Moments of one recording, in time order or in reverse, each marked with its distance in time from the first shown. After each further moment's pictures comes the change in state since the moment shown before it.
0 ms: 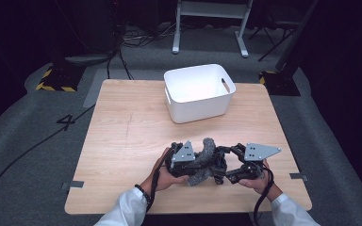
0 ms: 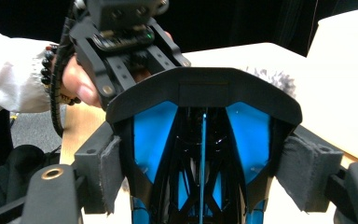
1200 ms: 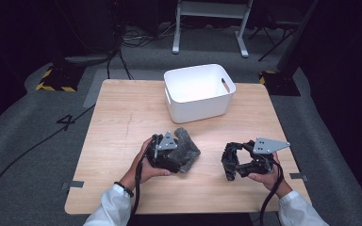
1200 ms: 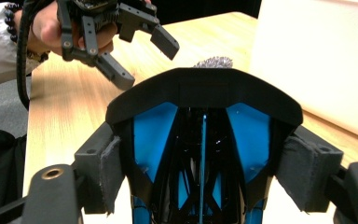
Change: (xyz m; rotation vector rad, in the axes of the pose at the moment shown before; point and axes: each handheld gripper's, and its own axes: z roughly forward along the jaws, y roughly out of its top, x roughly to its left) left arm 0.040 -0.024 -0.043 0.186 0.204 -0.115; right arm -0.024 -0.010 -0.024 0.100 -0.096 0.068
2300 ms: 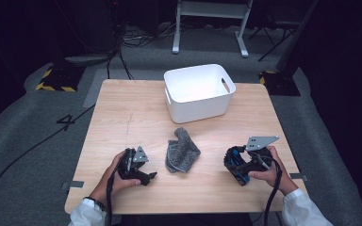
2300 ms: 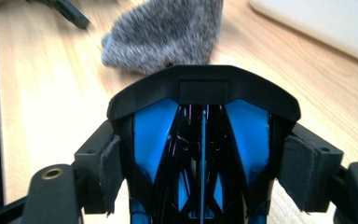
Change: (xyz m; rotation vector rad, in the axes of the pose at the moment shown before) left arm 0.021 -0.086 -0.032 0.245 0.083 -0.055; right arm -0.015 -0.007 0.009 0.287 -0.012 0.022
